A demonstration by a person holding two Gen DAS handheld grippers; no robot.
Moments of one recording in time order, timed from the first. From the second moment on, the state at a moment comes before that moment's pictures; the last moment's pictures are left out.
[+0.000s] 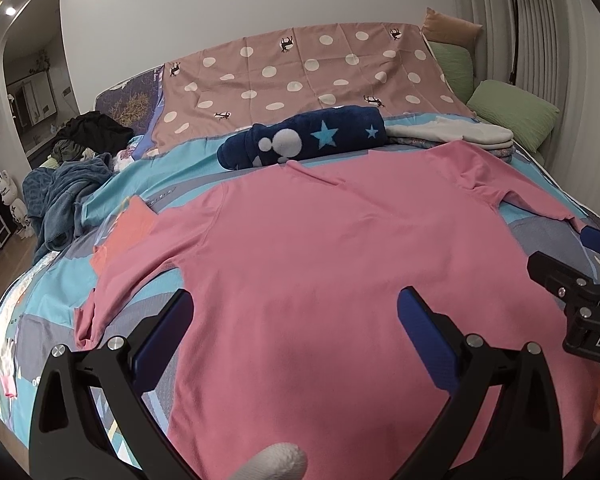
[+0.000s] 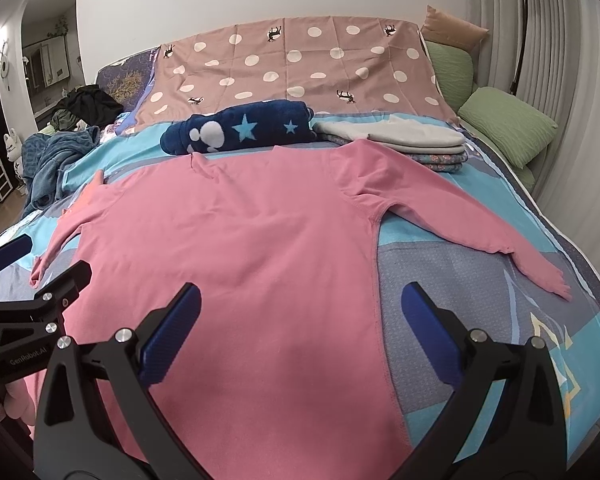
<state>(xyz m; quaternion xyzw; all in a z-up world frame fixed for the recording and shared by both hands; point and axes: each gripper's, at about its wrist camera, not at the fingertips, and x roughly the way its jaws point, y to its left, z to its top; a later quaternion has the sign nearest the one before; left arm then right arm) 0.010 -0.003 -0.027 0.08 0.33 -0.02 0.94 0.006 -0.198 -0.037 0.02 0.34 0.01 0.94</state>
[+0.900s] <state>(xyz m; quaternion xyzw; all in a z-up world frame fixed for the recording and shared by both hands) 0.010 0.004 -0.038 0.08 0.34 -0.01 0.94 0.006 -0.198 -0.036 0.02 0.35 0.01 0.94</state>
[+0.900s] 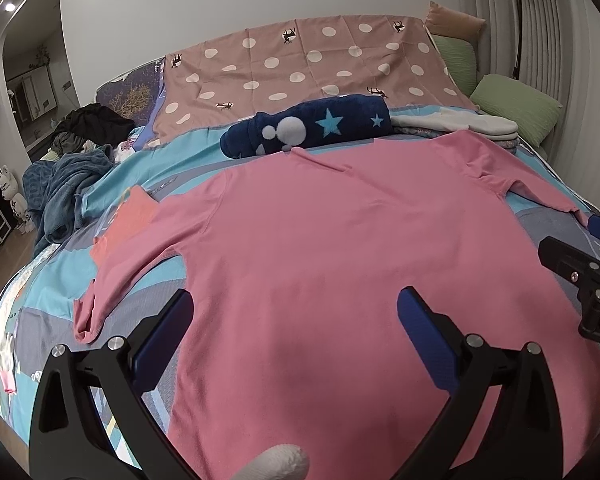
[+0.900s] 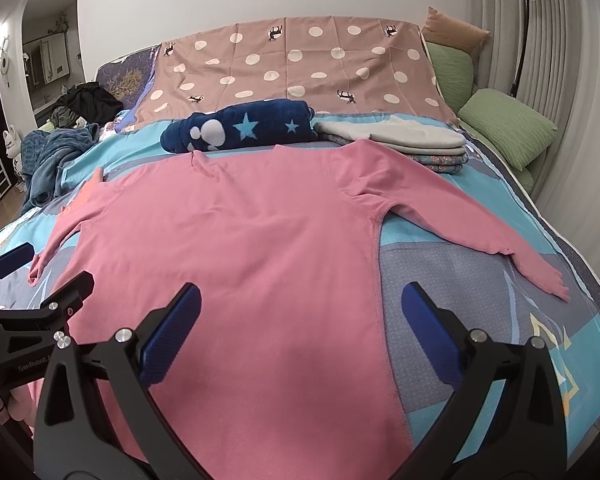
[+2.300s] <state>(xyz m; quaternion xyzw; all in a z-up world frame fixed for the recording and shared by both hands) 0.016 0.063 -0.059 -0.02 0.37 -0.02 0.93 0.017 -0.175 -0.036 -0.01 0.35 0.01 0.94</state>
